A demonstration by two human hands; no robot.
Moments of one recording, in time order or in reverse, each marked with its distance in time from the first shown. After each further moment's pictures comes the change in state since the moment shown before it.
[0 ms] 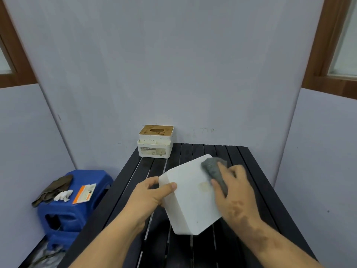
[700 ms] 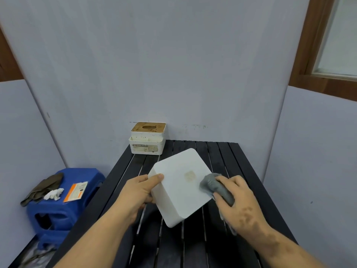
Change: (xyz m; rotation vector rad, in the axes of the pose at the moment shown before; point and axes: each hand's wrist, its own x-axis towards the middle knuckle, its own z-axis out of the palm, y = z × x) left_hand 0.010 -0.005 -0.001 0.043 0.008 -0.076; right_hand -0.029 0.032 -0.029 0.142 -0.121 -0.063
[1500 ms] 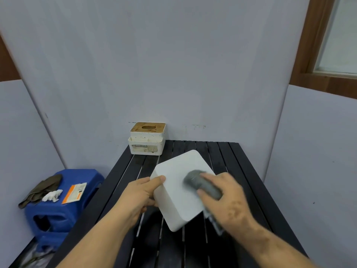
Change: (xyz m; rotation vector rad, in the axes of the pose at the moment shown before) left_hand -0.001 0.004 0.006 0.009 -0.041 -0.040; right_hand 0.013 -0.037 0.018 0.359 -0.038 0.277
